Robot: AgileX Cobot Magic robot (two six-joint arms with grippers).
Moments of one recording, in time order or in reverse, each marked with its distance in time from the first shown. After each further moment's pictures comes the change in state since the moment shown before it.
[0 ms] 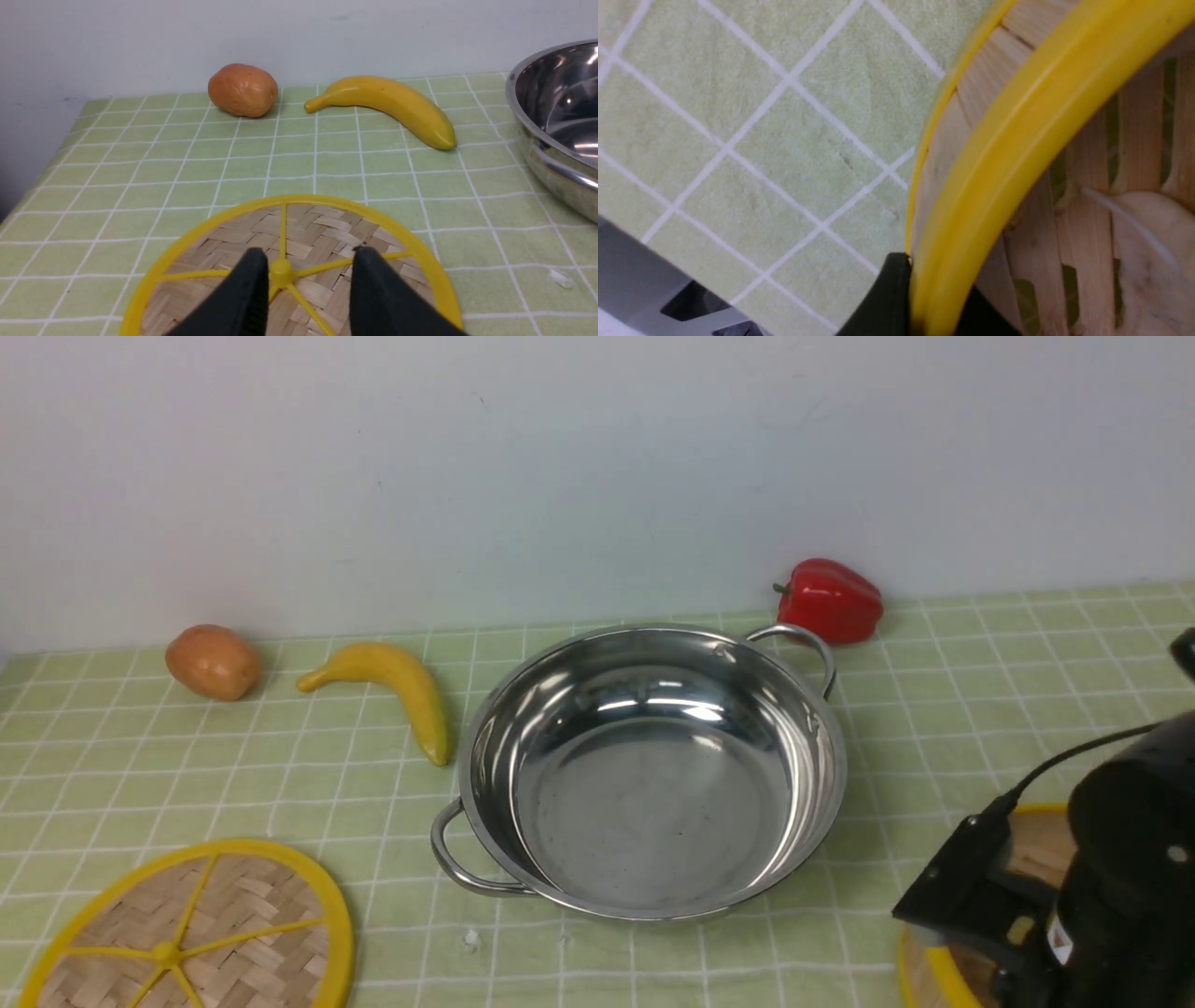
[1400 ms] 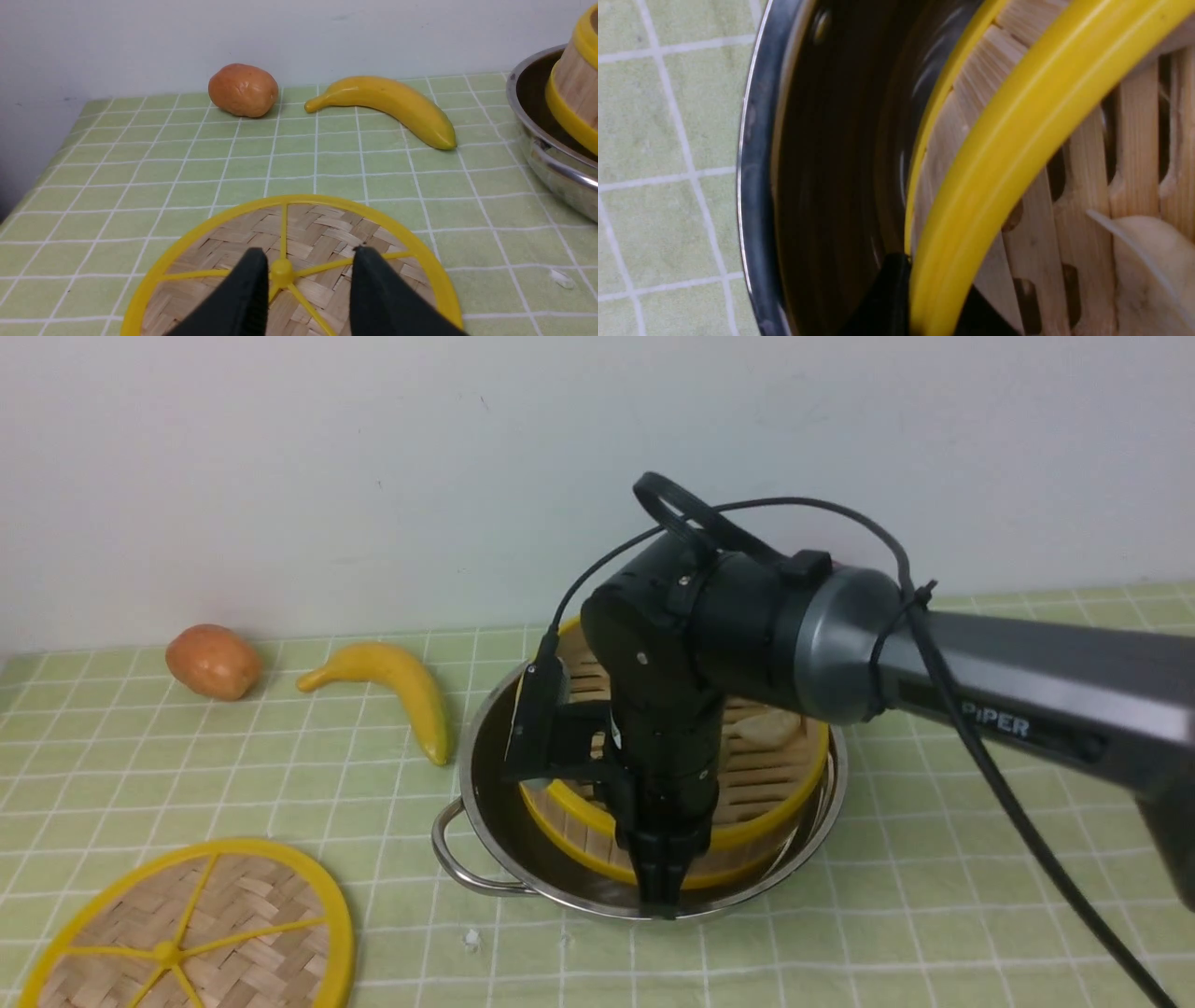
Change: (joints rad) right arm 0.211 0.652 -0.943 -0.113 0.117 -0.366; left arm 0.000 0.000 0.000 0.000 0.000 0.000
